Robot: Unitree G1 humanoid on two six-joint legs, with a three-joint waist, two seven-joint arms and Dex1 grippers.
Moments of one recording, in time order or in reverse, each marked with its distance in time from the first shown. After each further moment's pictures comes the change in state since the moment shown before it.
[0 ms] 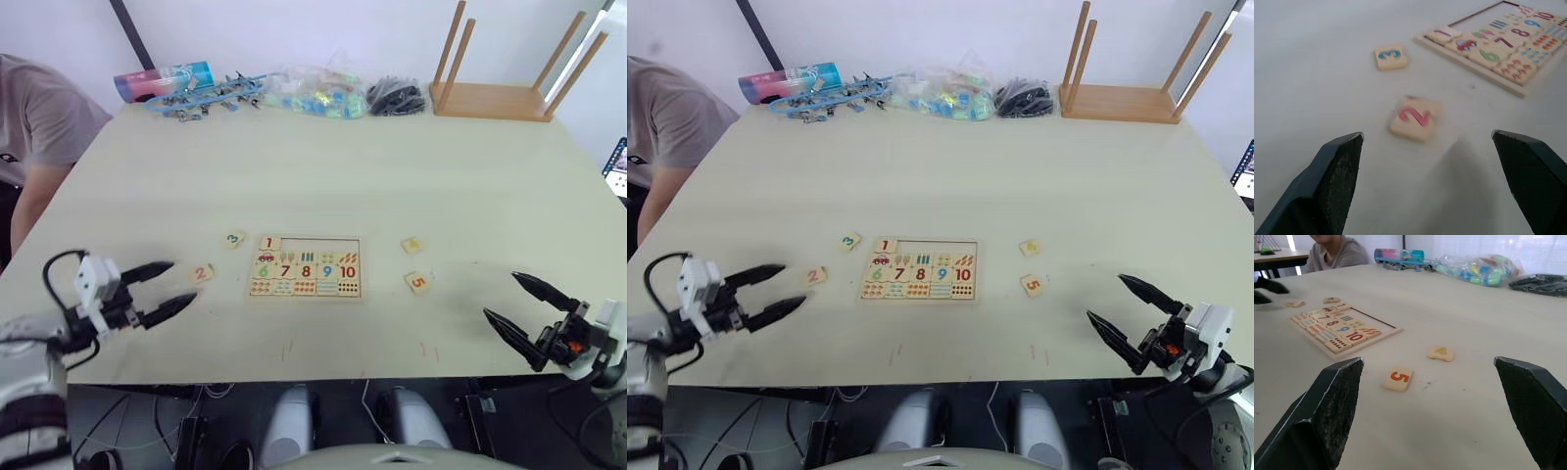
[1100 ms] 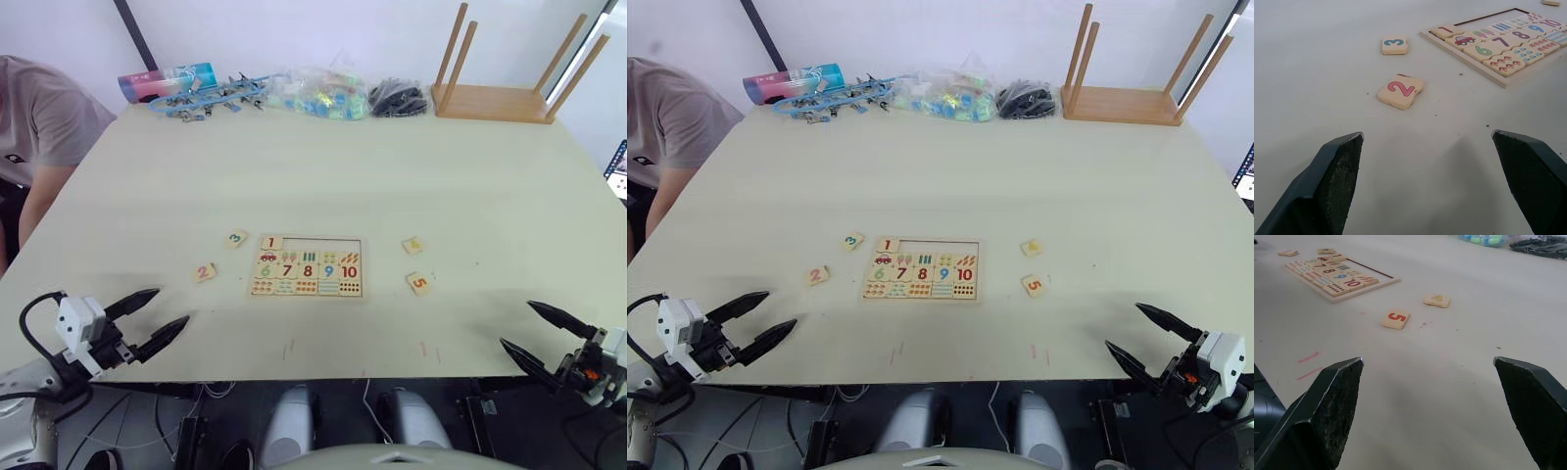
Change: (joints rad) left arm 0.189 -0.059 0.059 -0.203 -0.069 0.037 0.122; right arm 0.060 -0.018 -0.040 0.133 -0.076 -0.122 0.116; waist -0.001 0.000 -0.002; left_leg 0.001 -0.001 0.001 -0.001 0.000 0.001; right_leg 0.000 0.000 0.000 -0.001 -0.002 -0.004
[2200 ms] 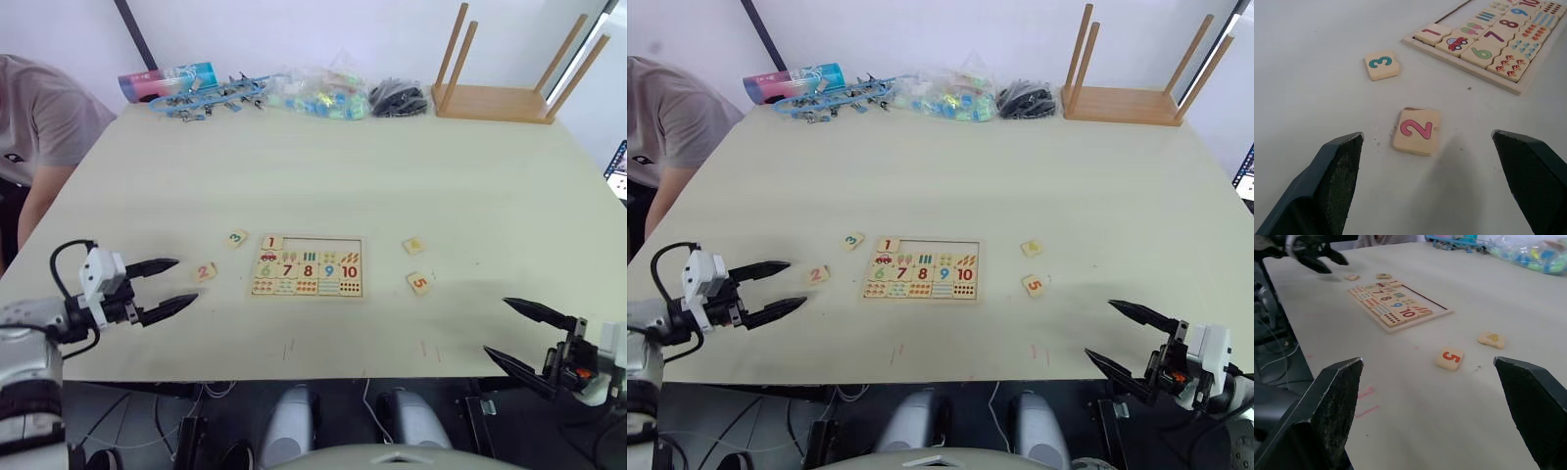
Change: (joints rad) left arm -0.514 0.184 -0.234 0.469 0.173 -0.126 -0.280; right arm -0.019 -0.062 0.060 -0.194 0.074 0.123 0.076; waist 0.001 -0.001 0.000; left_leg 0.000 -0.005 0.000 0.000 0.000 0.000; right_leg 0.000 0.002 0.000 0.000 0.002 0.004
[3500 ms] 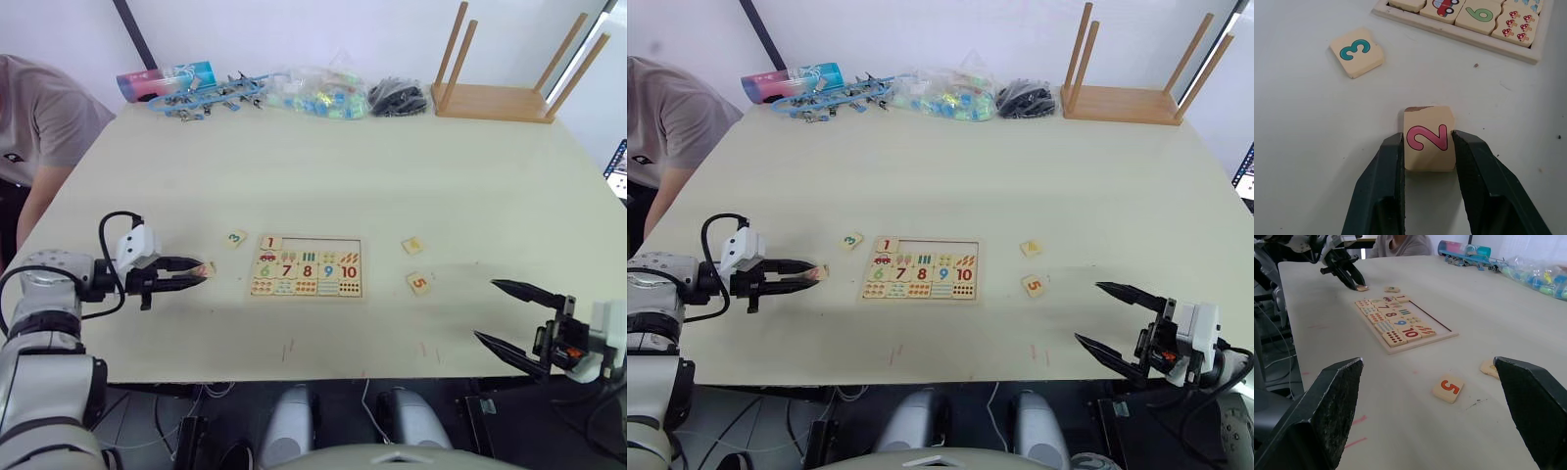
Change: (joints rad) left arm -0.337 0.032 -0.309 0.433 0.091 -0.245 -0.076; right arm -0.094 -0.006 0.023 -0.010 -0.013 0.018 -0.007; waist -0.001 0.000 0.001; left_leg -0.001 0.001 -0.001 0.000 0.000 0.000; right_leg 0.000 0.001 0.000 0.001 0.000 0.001
